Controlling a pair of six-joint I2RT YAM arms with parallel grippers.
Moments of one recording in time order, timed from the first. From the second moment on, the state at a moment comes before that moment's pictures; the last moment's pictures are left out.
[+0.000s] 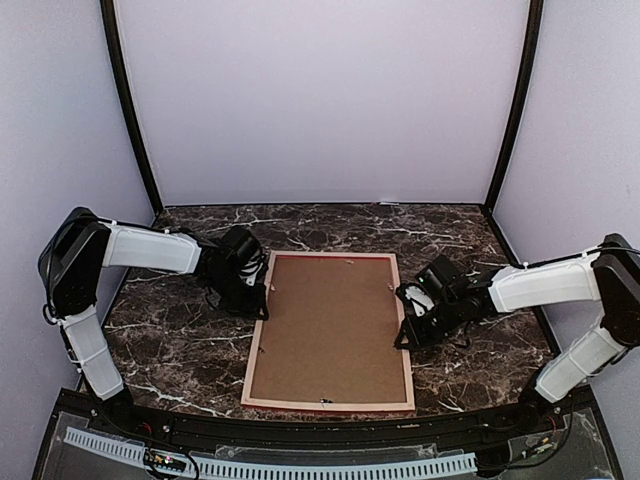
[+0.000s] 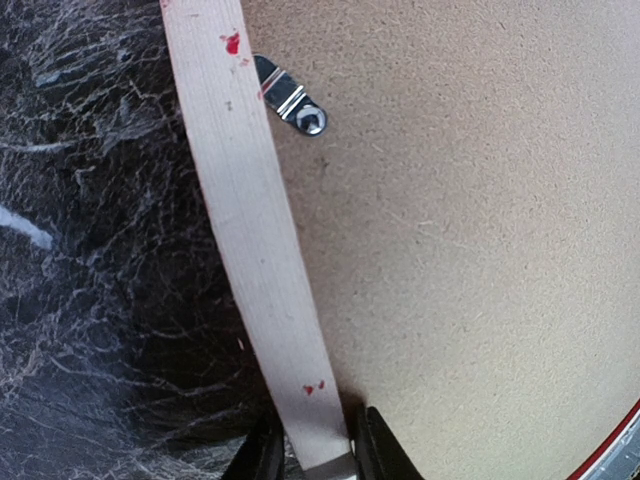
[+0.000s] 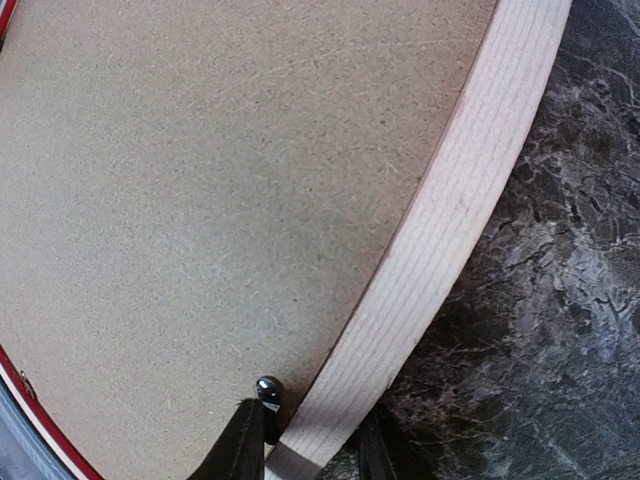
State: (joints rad) left arm -0.61 1.81 1.09 -0.53 0.18 -0.43; right arm 0.72 1.48 0.68 -0.34 -0.20 0.37
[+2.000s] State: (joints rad) left arm -0.61 1.81 1.09 -0.49 0.15 -0.43; right arm 0.71 1.49 0.71 -0.34 -0.19 0.31
